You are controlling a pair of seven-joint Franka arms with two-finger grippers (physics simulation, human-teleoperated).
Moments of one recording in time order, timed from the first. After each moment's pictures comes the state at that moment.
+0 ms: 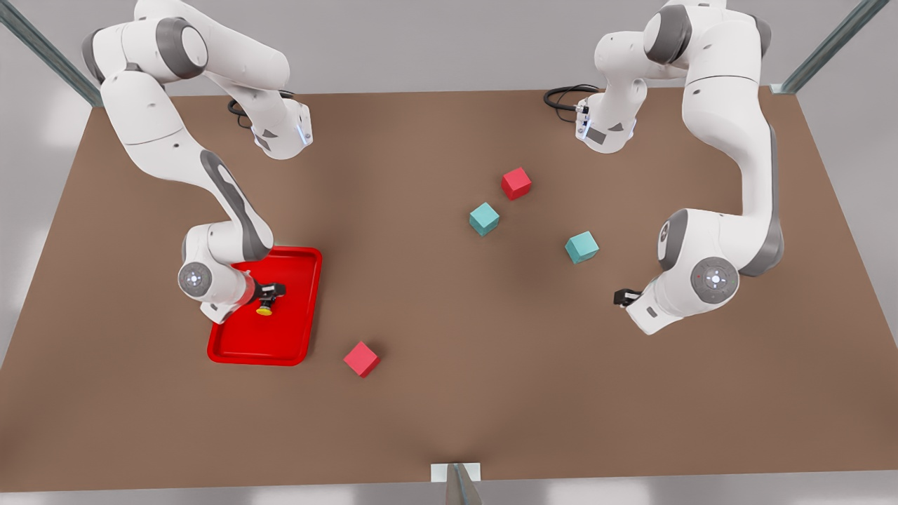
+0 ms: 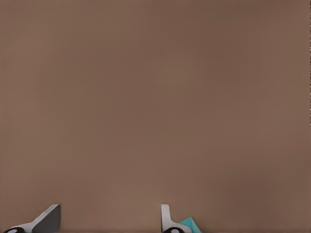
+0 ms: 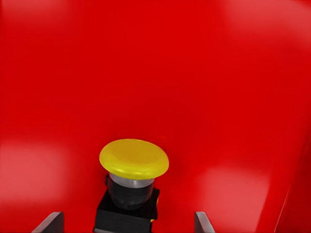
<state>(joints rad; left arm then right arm) -0.09 0.47 -0.10 -1.49 0.11 1.80 -0.02 -0.30 0.50 0.32 -2.11 -0.17 2.39 0.02</state>
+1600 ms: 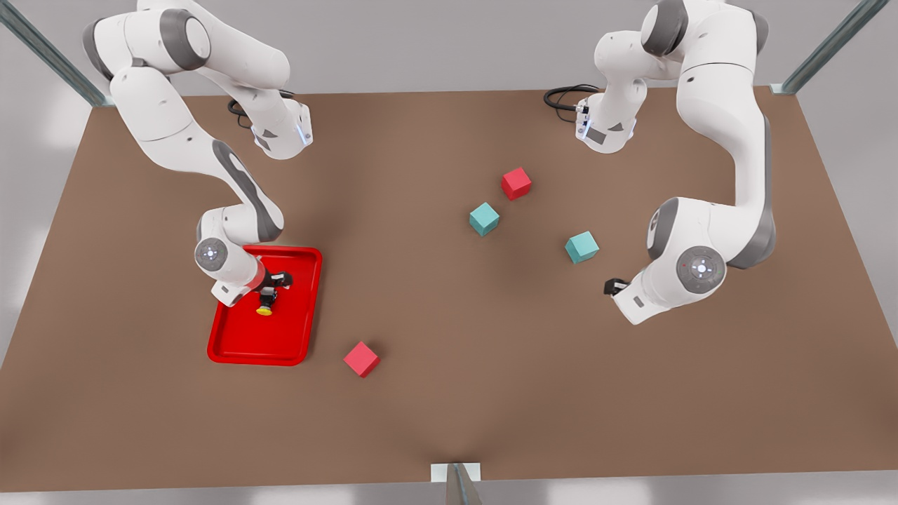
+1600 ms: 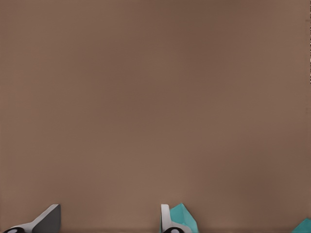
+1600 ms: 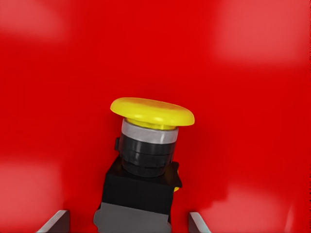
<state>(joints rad) -0.12 0.44 -0.11 -1.48 0.12 1.74 -0.01 -0.26 0.45 0.29 -2.28 -0.20 2.62 0.08</state>
